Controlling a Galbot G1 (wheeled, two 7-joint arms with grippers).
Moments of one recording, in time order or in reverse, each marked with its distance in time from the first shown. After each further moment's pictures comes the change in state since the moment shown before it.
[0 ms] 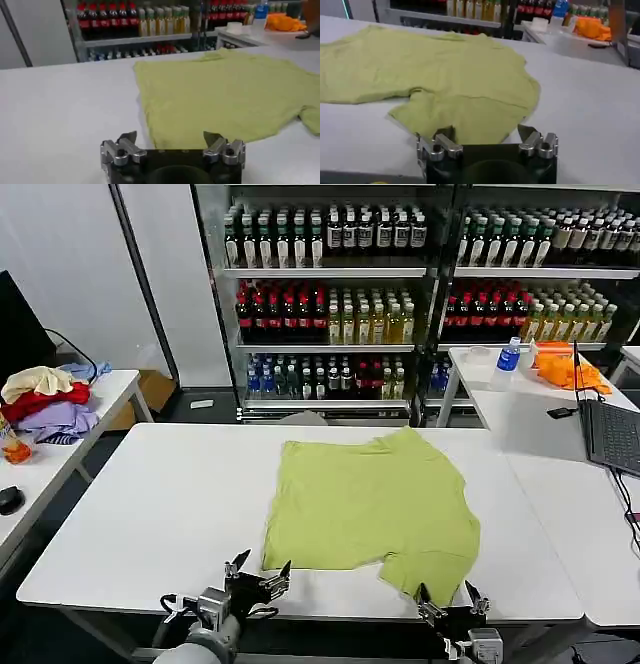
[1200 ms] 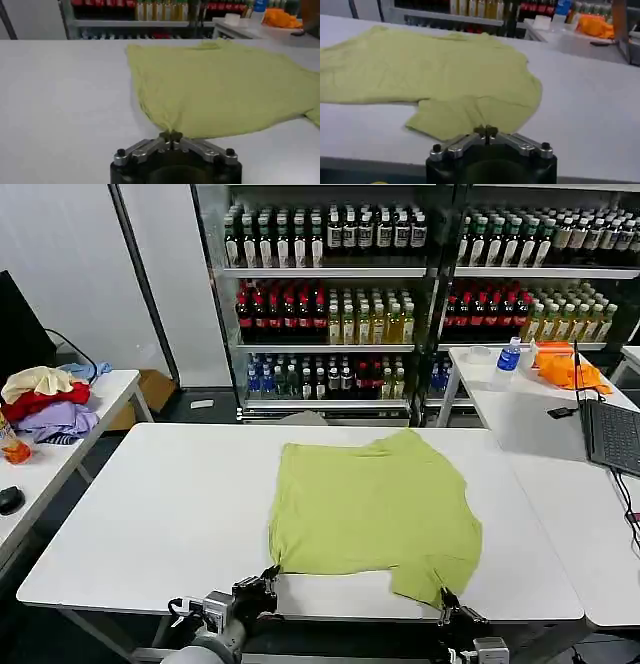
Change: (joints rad) left arm 0.024 0.004 0.007 -0.001 -0.089 -0.001 -0.004; right arm -0.087 -0.044 0.035 0.112 0.030 0.034 -0.009
